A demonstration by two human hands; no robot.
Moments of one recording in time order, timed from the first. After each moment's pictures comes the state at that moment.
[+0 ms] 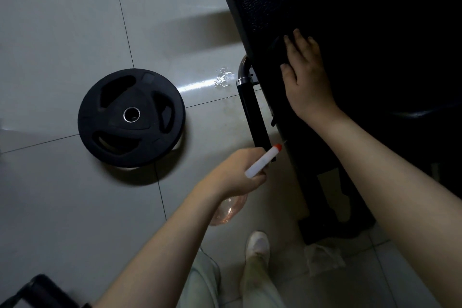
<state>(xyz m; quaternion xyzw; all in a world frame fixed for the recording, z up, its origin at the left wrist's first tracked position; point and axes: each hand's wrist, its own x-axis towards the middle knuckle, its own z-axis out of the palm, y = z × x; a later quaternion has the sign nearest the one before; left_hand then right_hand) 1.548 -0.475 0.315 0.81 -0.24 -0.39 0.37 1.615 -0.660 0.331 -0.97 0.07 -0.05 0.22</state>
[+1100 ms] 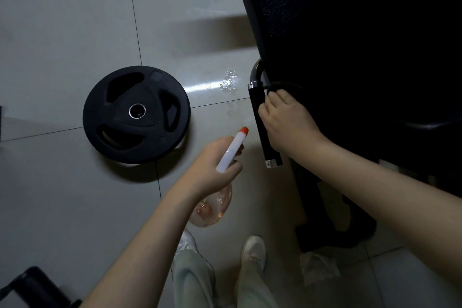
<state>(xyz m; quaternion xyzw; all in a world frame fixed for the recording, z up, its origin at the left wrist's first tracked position) 1.552 -0.426 0.323 0.83 -0.14 -0.29 0.45 1.579 -0.604 0.330 -0.90 -0.19 0.12 -0.37</state>
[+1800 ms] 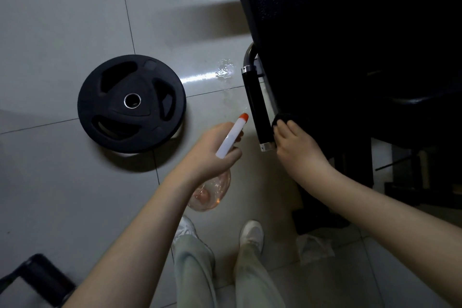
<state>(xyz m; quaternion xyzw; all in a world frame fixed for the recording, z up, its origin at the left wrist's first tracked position) 1.546 -0.429 0.329 0.83 -0.16 -0.30 0.45 1.503 -0.617 0.317 -0.84 -0.22 0.28 -0.40</state>
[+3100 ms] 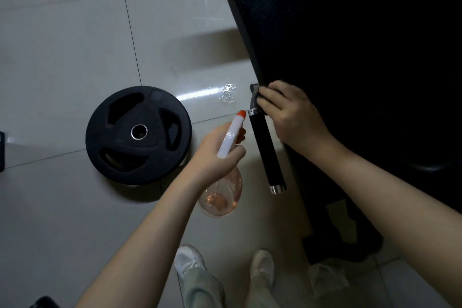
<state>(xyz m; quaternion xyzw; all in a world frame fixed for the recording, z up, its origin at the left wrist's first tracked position) 1.620 -0.438 0.353 0.79 -0.09 -0.30 0.52 1.637 -0.635 0.327 -0.96 -0.22 -0.18 -0.03</state>
